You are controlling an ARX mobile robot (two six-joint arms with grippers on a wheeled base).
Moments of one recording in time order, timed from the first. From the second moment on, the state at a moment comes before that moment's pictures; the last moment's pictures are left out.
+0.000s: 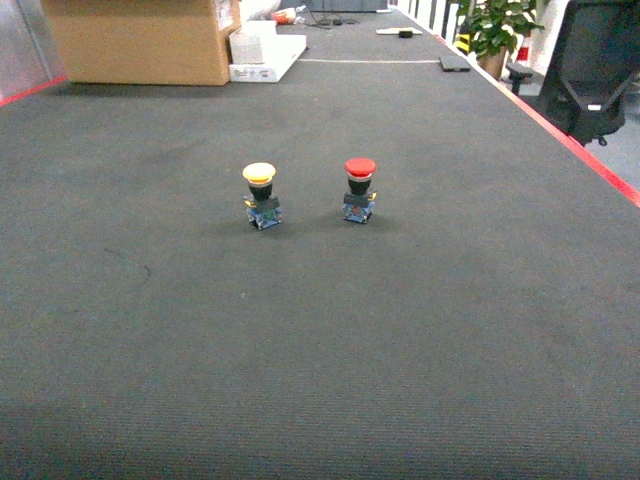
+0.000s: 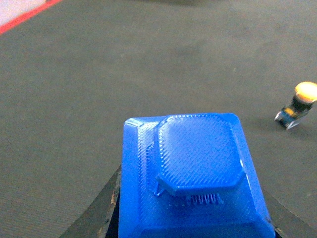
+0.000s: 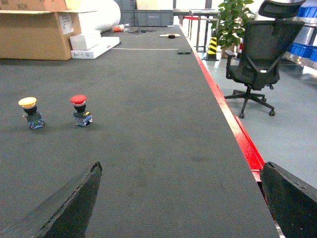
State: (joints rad) left arm 0.06 1.30 0.39 0.65 -0.09 -0.06; right arm 0.00 0.01 0.01 -0.01 0.00 0.00
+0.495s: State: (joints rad) left arm -0.14 0.37 0.34 0.06 -0.29 -0.07; right arm 0.00 0.01 0.01 0.00 0.00 0.00
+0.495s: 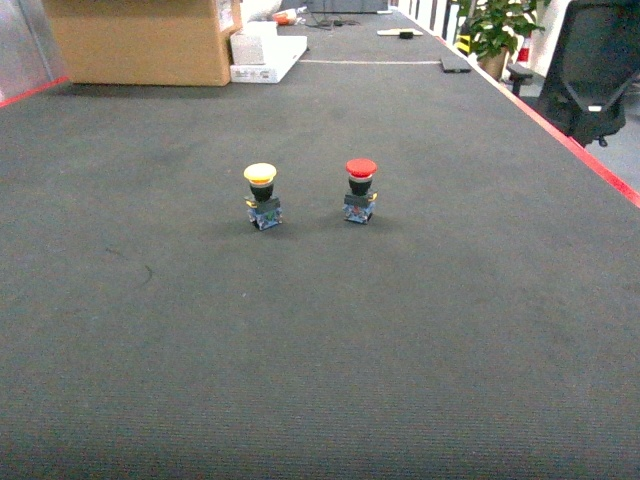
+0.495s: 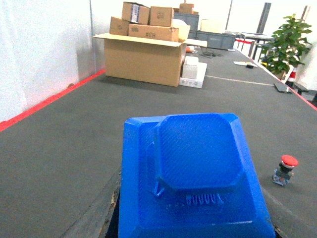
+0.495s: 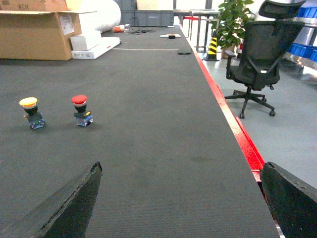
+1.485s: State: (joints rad) left arm -0.13 0.38 0.34 0.05 -0.29 -0.06; right arm 0.00 0.01 0.01 -0.01 0.00 0.00
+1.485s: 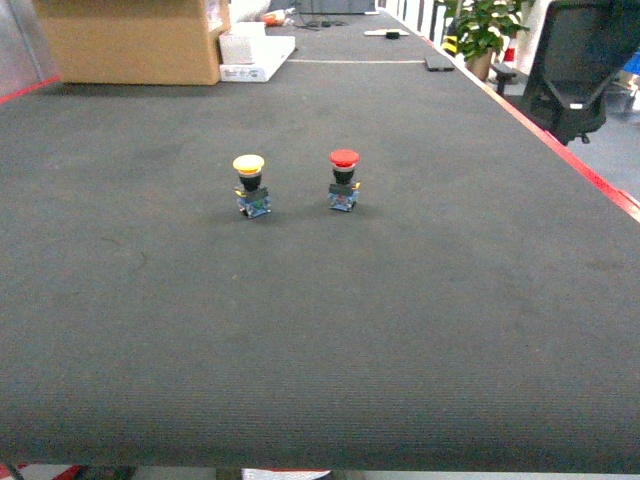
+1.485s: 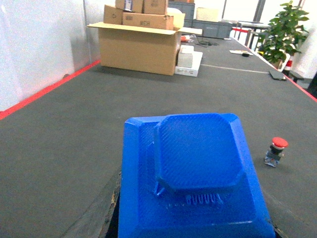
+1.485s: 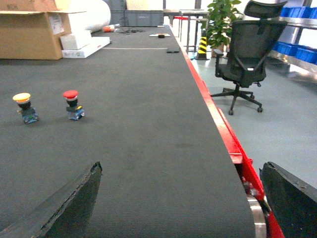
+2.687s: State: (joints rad) left arm -0.14 0.38 0.34 0.05 -0.29 -0.06; right arm 0.00 0.01 0.01 -0.01 0.00 0.00
